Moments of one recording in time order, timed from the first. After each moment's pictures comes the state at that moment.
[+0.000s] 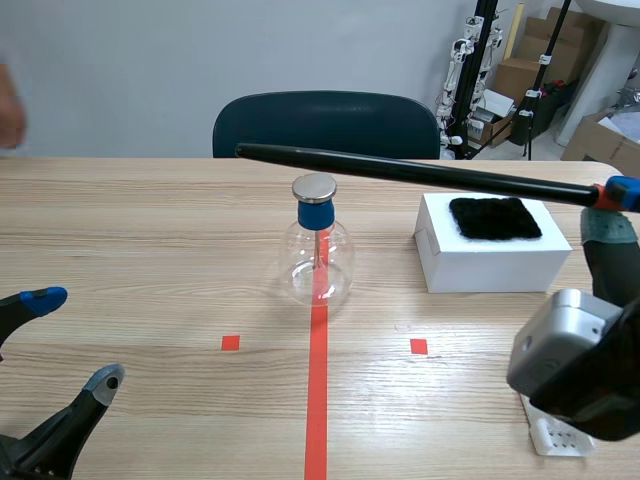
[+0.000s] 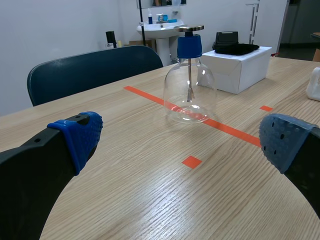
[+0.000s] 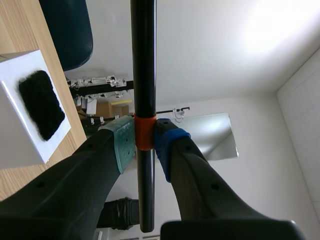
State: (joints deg) left arm 9.1 -25.6 -2.2 42.7 29.5 -35.3 -88.6; right arm -53.9 20.2 2.1 121.0 -69.7 -27.8 5.7
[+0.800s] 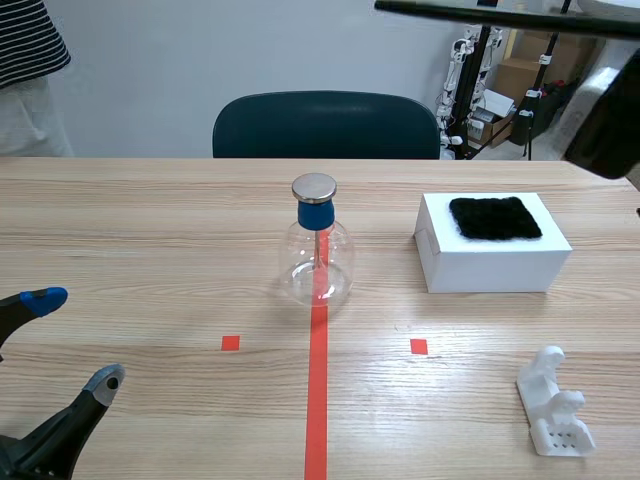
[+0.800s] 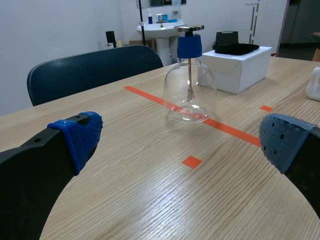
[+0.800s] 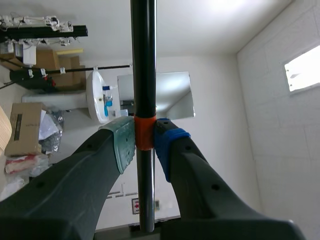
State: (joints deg) left arm 9.1 -25.6 -2.2 42.7 29.5 -35.3 -88.6; right arm -21.5 25.7 5.1 110.6 -69.7 -11.2 -5.1
